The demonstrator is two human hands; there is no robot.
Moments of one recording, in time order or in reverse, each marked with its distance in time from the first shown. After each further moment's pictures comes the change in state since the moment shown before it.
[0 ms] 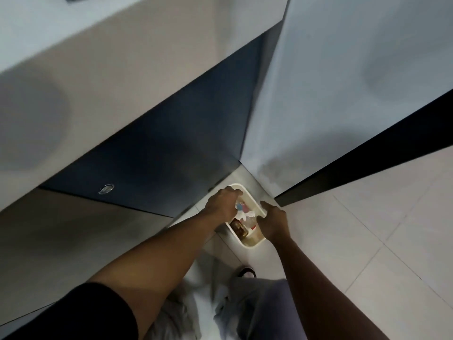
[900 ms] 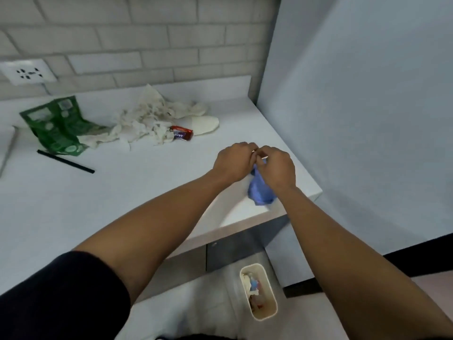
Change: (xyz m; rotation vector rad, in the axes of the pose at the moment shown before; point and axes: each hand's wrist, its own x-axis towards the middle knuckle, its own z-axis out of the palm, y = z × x) left_hand -0.281 0.008 -0.510 -0.074 0.826 0.004; right_hand -0.172 -0.500 -0.292 -0.170 0.391 -0.820
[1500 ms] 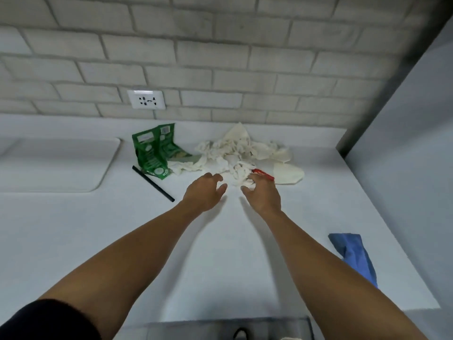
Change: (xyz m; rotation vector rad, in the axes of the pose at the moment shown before) left_hand -0.062 -0.281 -0.095 0.078 0.011 -0.558; right_hand 0.096 -0.202 0.180 0.116 -0.315 -0.116
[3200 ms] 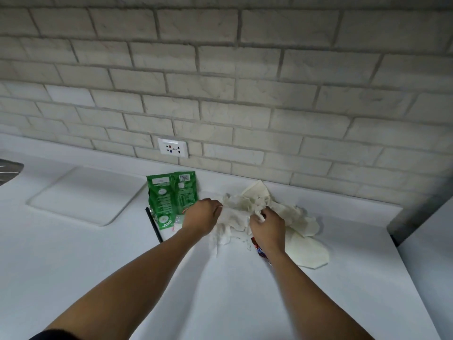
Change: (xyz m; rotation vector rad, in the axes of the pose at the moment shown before) left_hand 0.098 0.003 -0.030 0.114 0.290 -0.196; right_hand 0.131 0.006 0.000 0.396 0.032 -0.127
